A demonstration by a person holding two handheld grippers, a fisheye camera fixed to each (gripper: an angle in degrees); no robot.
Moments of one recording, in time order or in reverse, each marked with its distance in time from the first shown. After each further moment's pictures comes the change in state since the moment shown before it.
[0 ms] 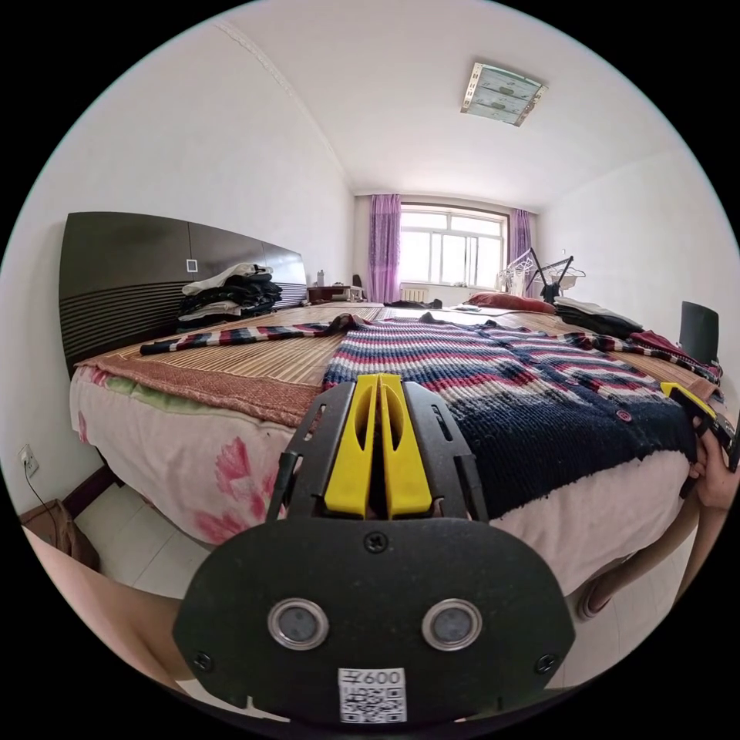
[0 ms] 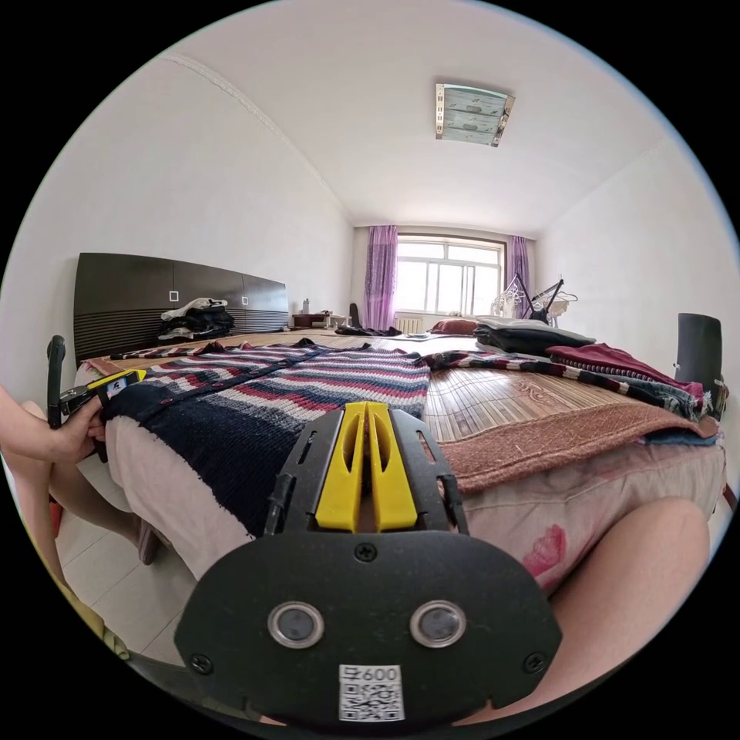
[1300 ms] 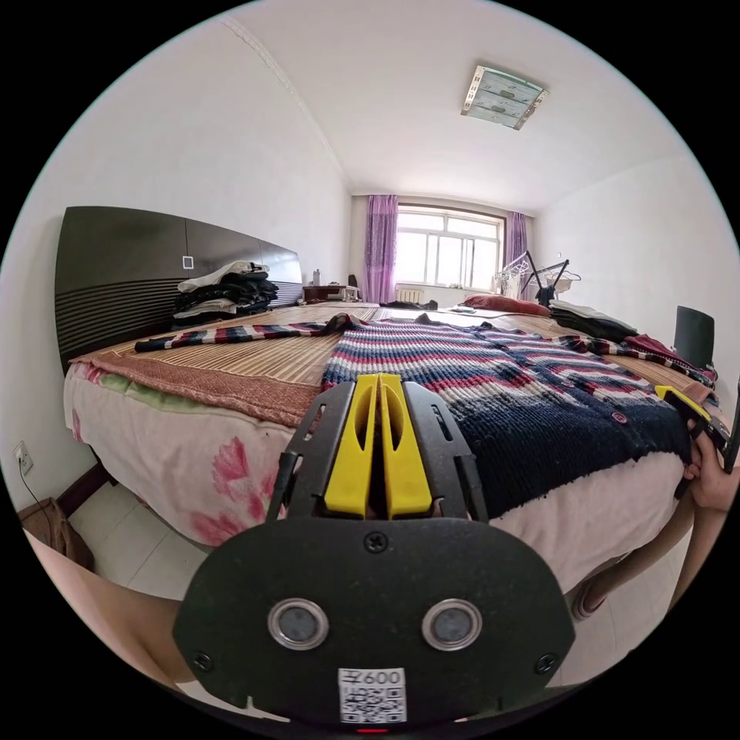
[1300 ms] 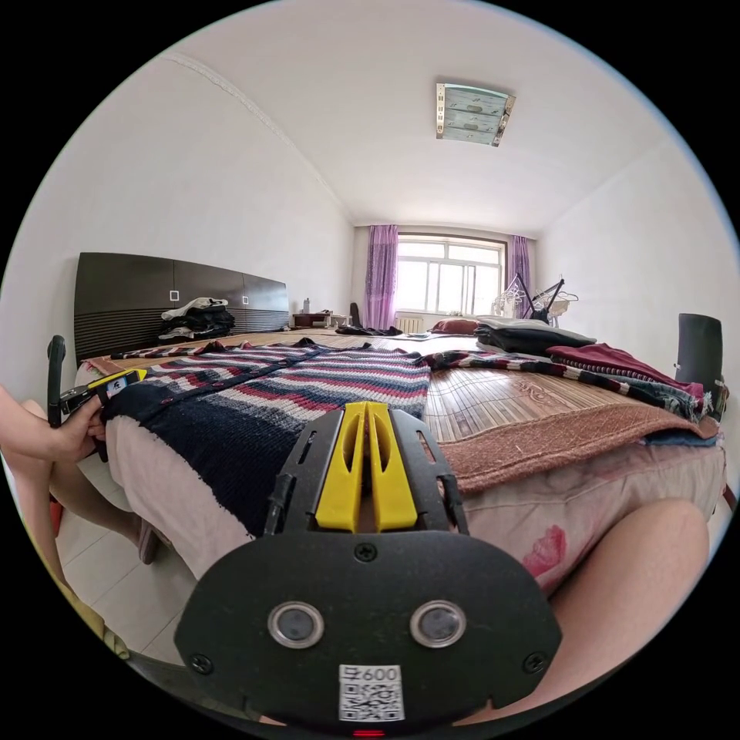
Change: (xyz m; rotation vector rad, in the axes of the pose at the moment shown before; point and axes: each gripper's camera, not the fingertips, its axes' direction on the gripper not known) left arm -0.007 0.005 0.001 0.001 0.024 -0.012; right arm 0.001 -0.002 -0.001 -0.003 -0.002 -0.001
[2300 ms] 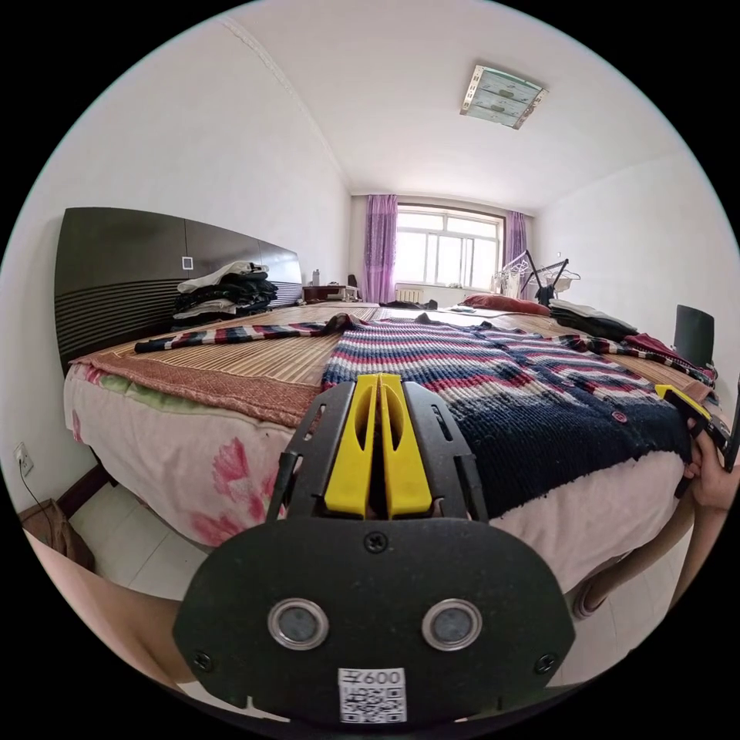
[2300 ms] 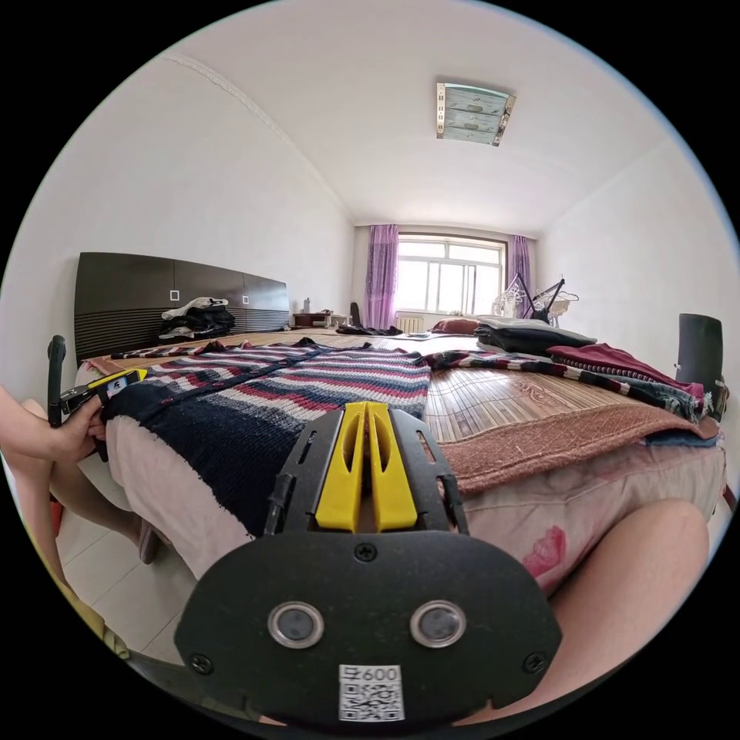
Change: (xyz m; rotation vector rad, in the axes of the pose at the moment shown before) left arm -0.001 0.001 0.002 -0.001 -0.001 0.003; right arm -0.001 -0.001 0.000 -0.002 -0.002 -0.001
